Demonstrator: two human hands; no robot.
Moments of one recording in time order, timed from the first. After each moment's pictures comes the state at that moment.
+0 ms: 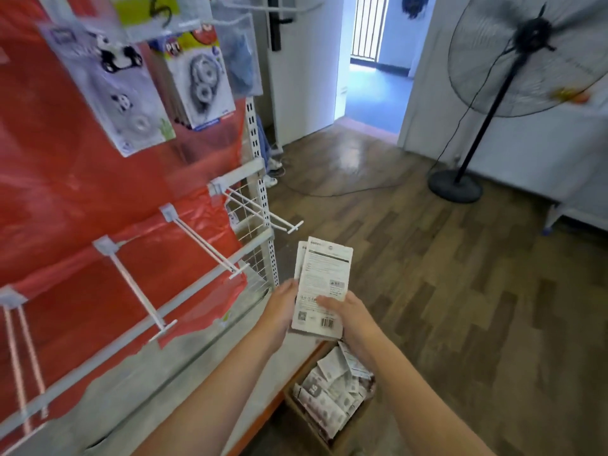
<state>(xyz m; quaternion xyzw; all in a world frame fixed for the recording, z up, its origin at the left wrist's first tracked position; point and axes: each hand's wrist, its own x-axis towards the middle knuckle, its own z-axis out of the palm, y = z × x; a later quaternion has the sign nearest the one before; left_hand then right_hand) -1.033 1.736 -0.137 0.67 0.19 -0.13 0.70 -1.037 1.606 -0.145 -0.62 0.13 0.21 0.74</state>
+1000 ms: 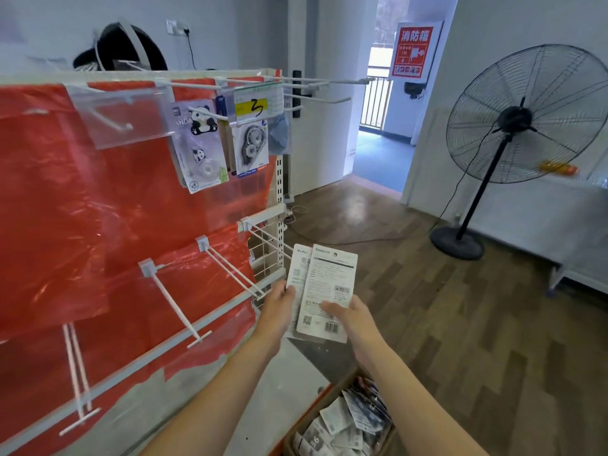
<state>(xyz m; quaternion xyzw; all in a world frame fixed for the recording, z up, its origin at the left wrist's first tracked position) -1.061 1.767 -0.076 0.70 0.16 0.00 0.69 -1.052 1.633 -0.089 -0.68 0.09 0.13 0.72</state>
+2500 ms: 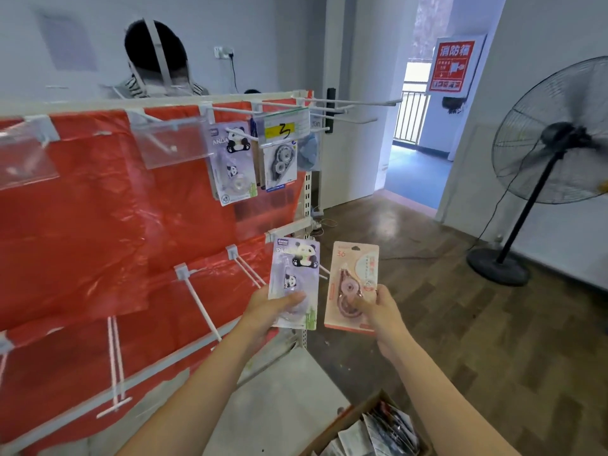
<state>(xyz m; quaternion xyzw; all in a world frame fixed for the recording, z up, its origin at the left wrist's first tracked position) -1.068 1.817 -0.058 0.62 0.14 0.01 0.78 -1.028 1.624 -0.060 -0.68 0.02 0.08 0.73</state>
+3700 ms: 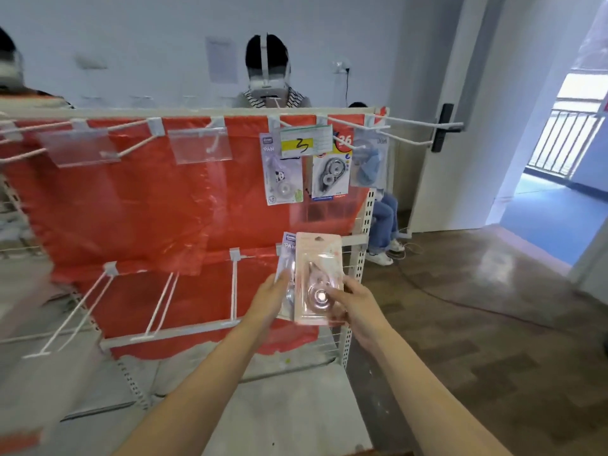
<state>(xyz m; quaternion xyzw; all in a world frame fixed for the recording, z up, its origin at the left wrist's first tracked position) -1.065 1.774 -0.038 0.63 0.29 0.21 0.69 -0.970 1.640 -0.036 -0.60 -0.20 0.31 0.70</state>
